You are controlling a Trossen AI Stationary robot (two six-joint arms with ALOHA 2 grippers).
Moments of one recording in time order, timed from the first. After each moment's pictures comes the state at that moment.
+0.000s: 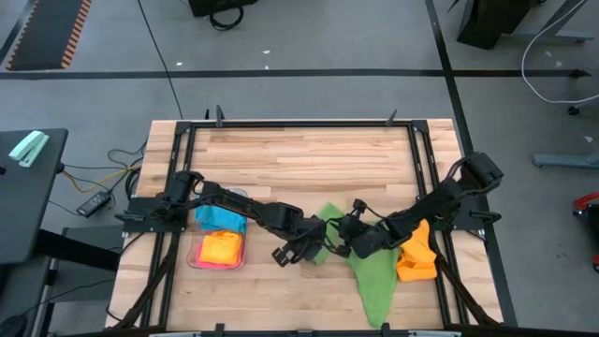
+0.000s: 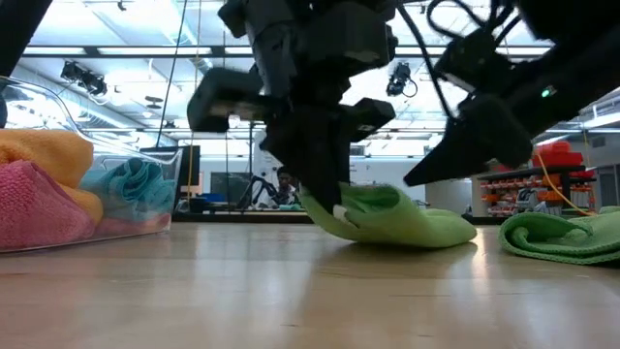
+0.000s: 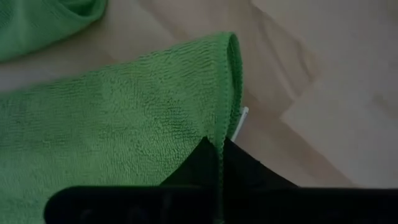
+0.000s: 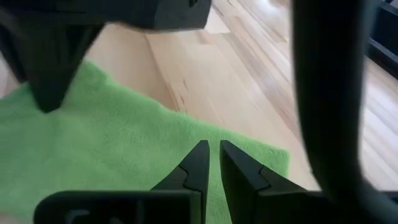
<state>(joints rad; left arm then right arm) -0.21 2.10 1.55 -0.59 0.10 0.64 0.46 1.64 0.61 0.23 0.81 0.42</state>
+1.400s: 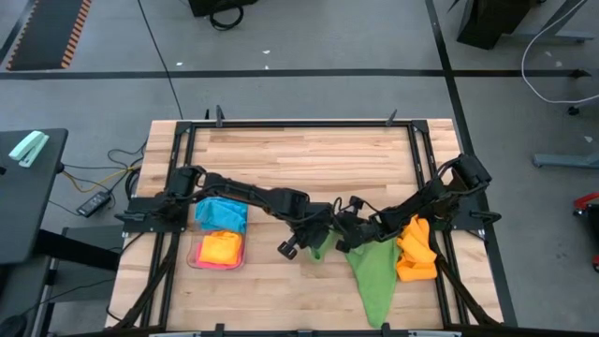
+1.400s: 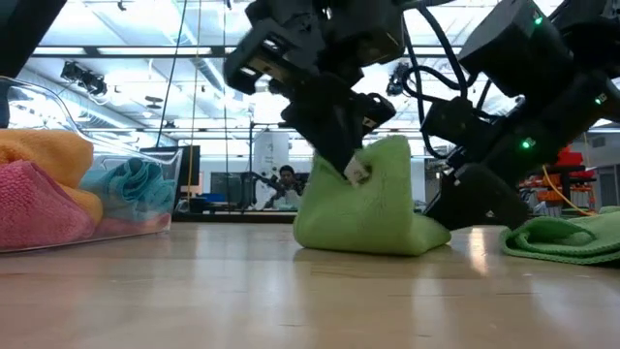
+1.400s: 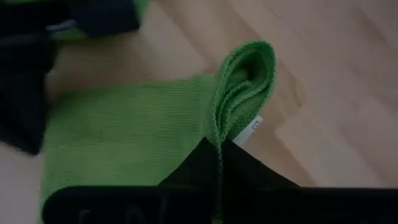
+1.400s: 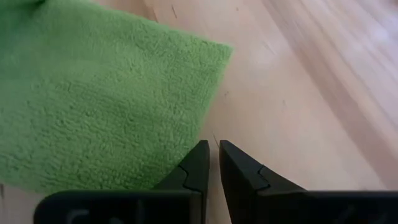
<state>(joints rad) -0.12 2.12 1.68 -0.71 0.26 0.52 0.35 1.74 0.58 0.24 0.64 0.39</state>
